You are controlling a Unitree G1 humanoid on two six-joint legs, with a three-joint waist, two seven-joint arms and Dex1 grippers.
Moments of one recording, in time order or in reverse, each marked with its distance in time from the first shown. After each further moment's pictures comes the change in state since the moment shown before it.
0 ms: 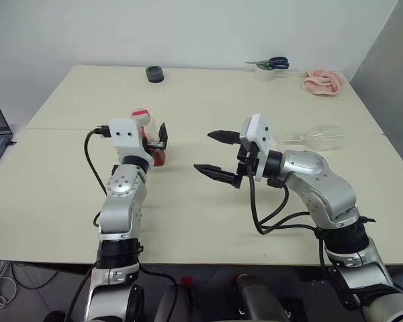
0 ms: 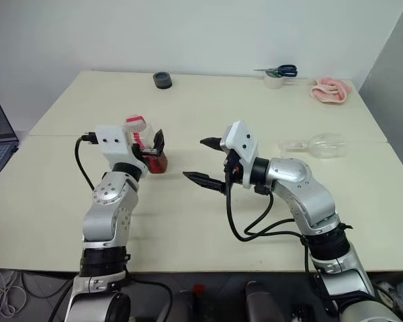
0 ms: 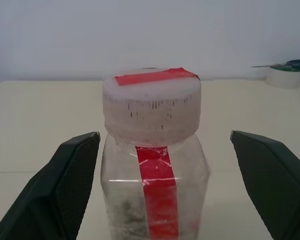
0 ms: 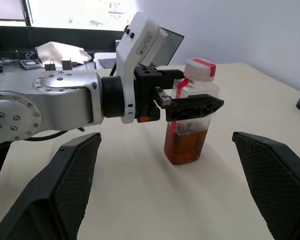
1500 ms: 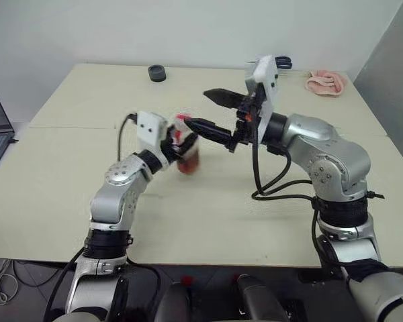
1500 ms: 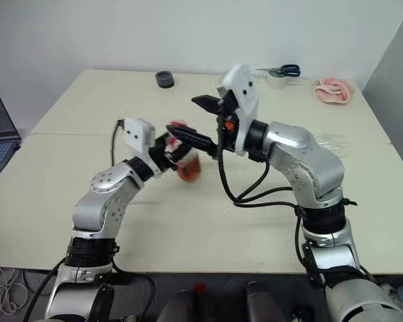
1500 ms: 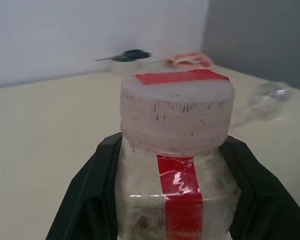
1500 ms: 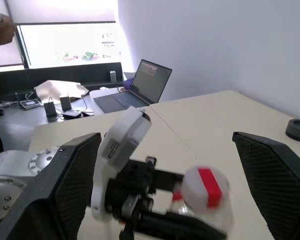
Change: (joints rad) left arm -0.038 0.142 -0.153 -0.072 -0.271 0.152 -0.527; right arm -0.247 0.091 -0.143 0.003 0.163 0.315 -0.178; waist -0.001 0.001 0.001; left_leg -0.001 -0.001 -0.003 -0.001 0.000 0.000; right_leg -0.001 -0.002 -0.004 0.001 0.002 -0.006
